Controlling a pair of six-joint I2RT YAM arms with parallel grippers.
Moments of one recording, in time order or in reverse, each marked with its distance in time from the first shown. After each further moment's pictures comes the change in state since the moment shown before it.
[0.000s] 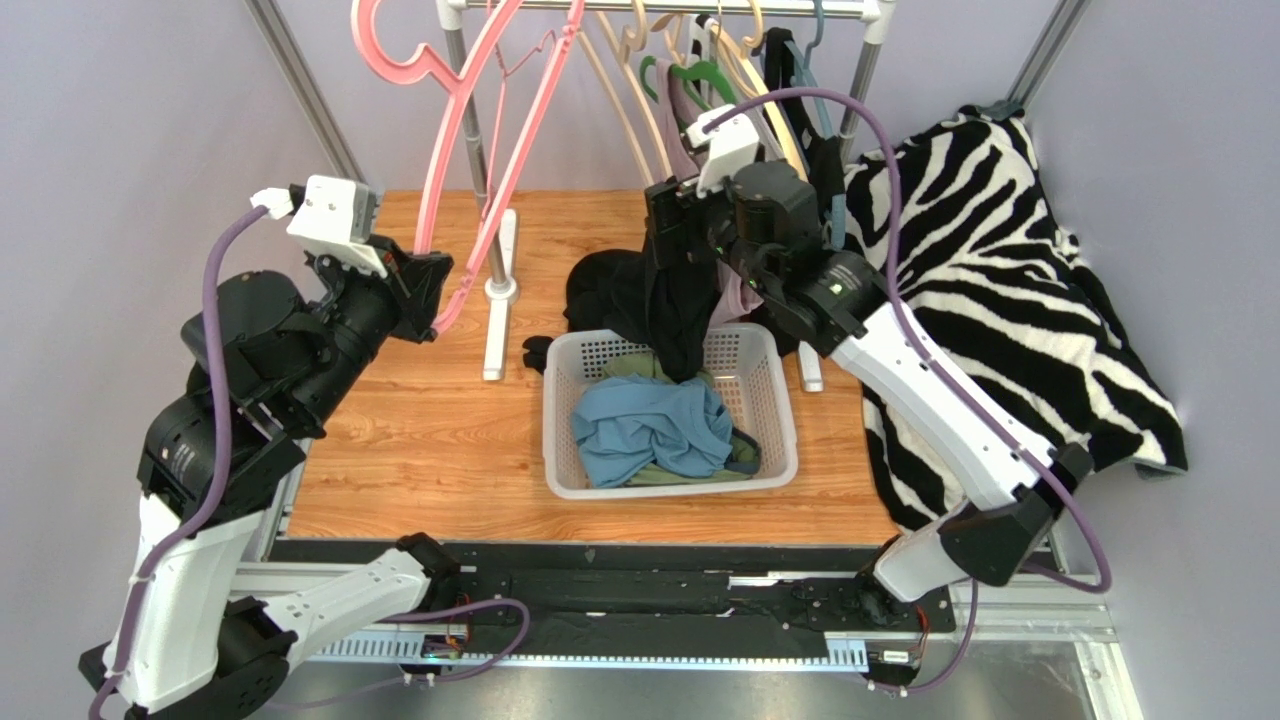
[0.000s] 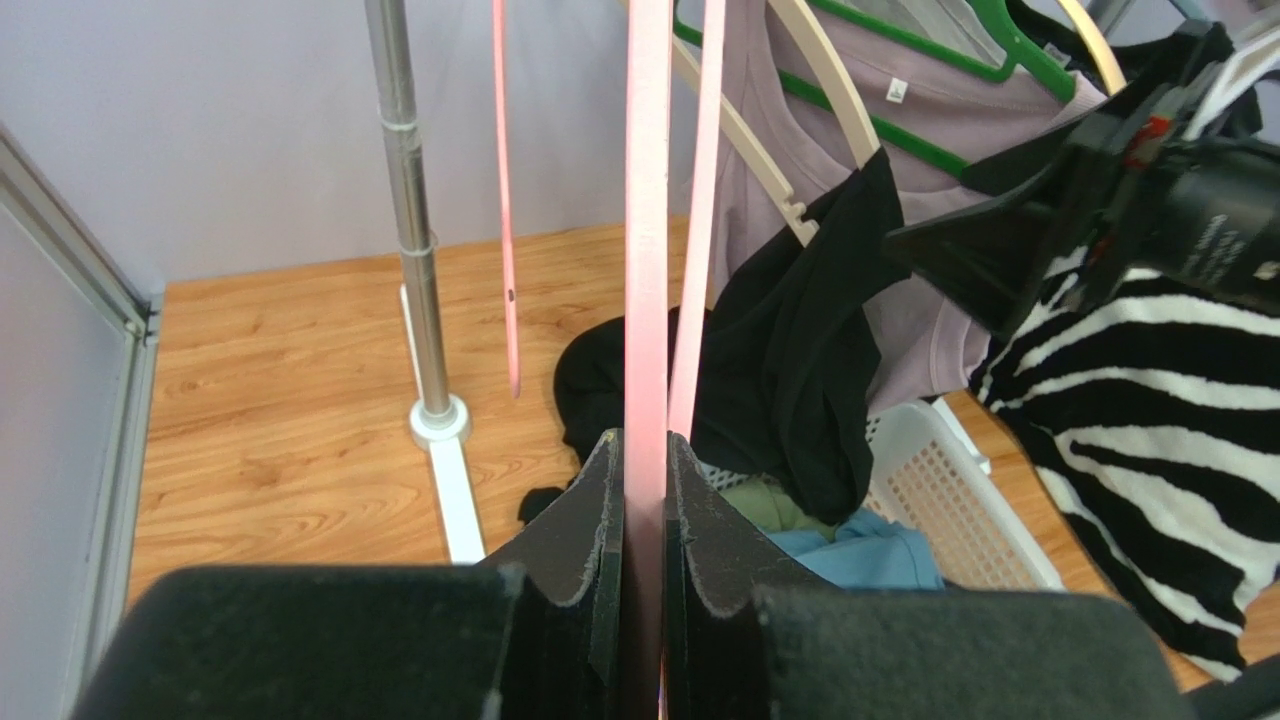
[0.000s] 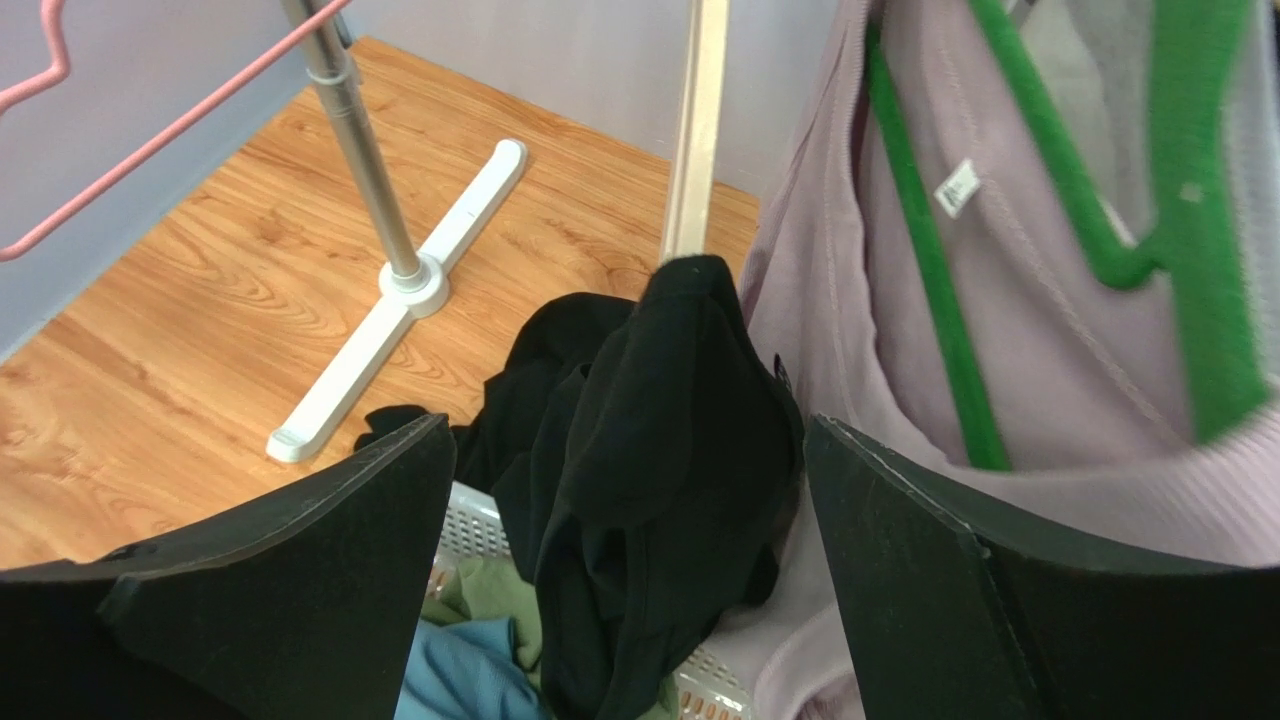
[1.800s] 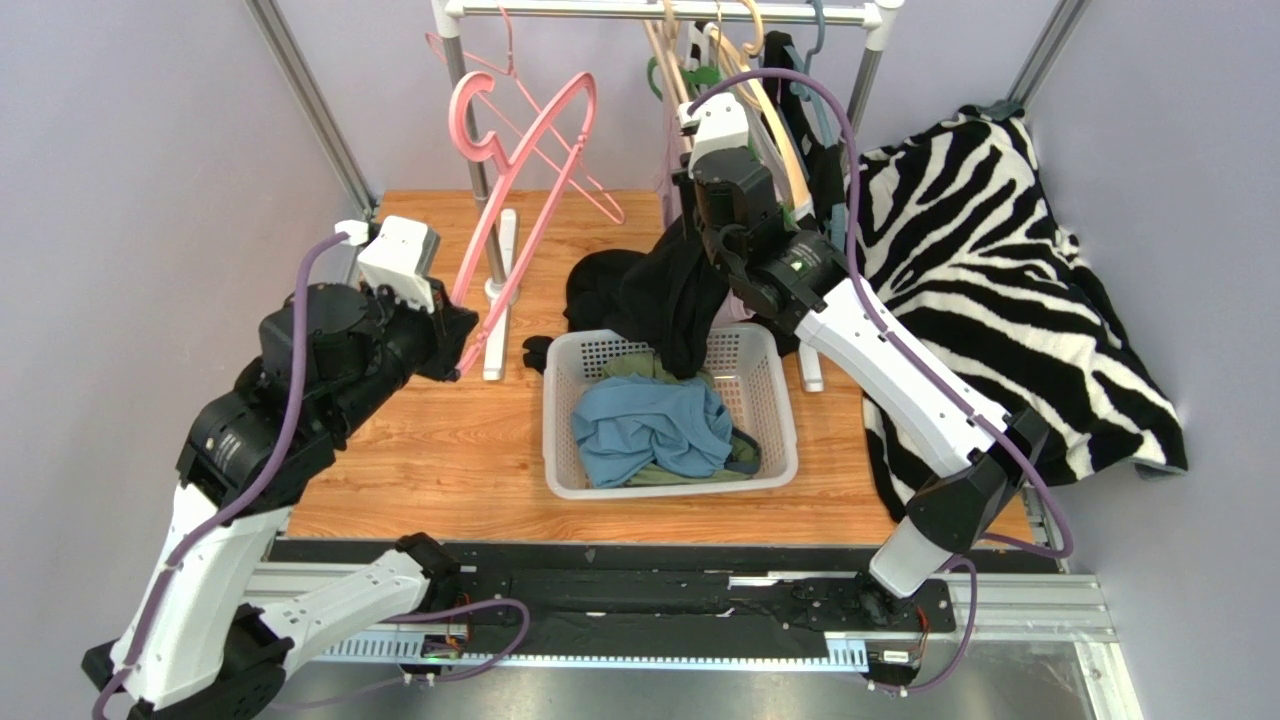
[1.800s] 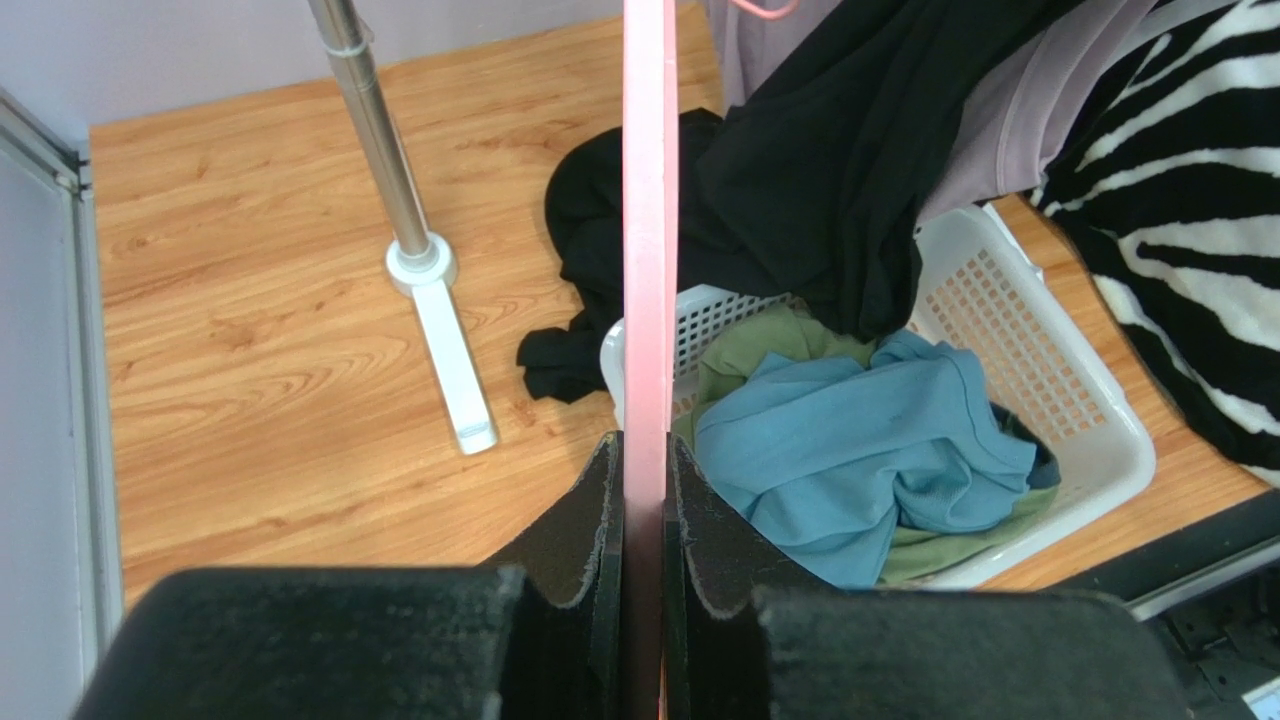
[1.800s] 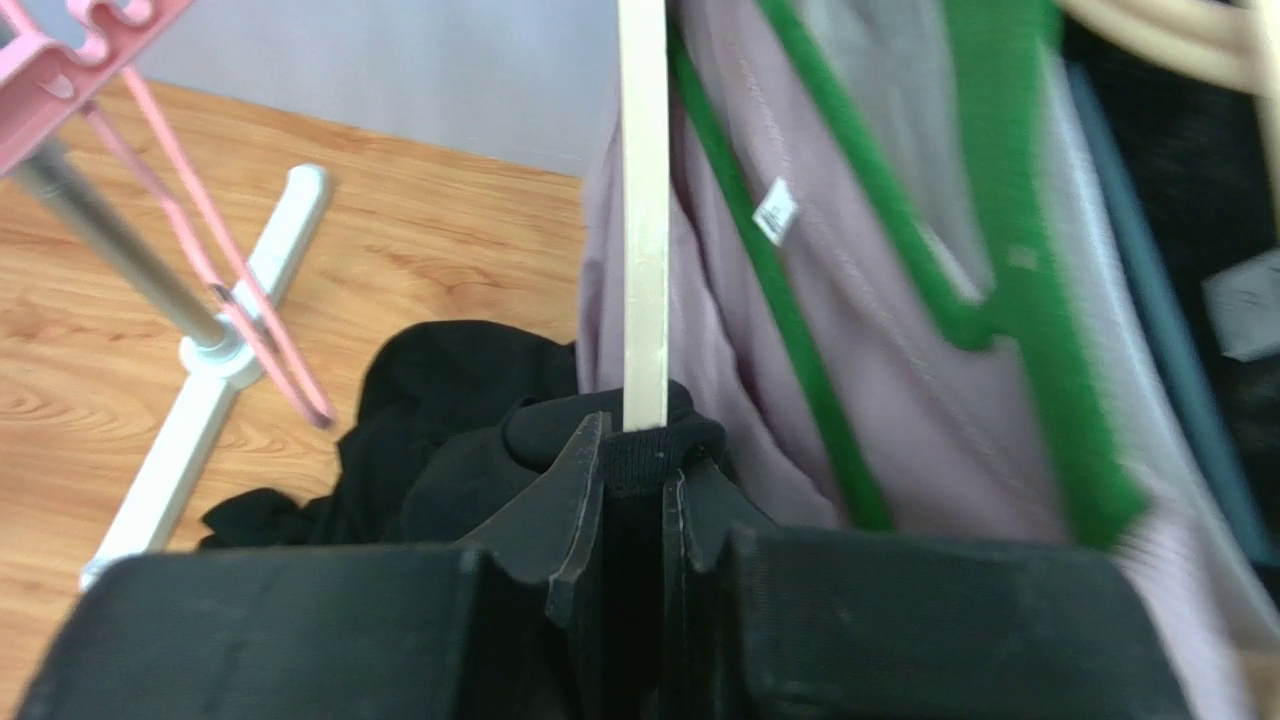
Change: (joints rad) left arm 0.000 -0.048 -0.162 -0.121 0.068 -0.012; right arm 0.012 0.169 0.126 -0.027 0.302 0.024
